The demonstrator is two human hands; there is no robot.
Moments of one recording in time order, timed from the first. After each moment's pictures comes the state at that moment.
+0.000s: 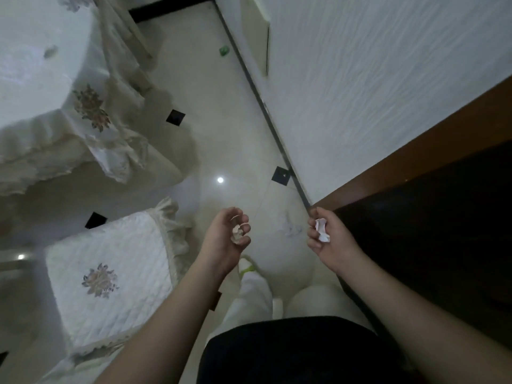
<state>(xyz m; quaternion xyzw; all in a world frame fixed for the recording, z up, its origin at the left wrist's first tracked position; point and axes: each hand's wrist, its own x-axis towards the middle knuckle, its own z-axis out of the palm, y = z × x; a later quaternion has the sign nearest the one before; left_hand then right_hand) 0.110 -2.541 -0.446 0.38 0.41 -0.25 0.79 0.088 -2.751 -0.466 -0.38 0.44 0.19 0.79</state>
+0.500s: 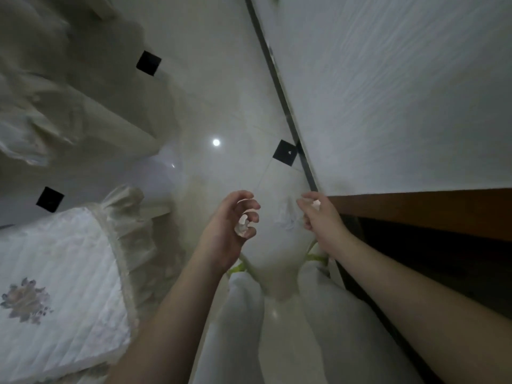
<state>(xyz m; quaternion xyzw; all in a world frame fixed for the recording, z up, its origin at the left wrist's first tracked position) 0.208 -2.574 -0.638 0.40 0.39 -0.28 0.78 0.204 -2.765 -0.704 -0.65 0.38 0.25 0.61</state>
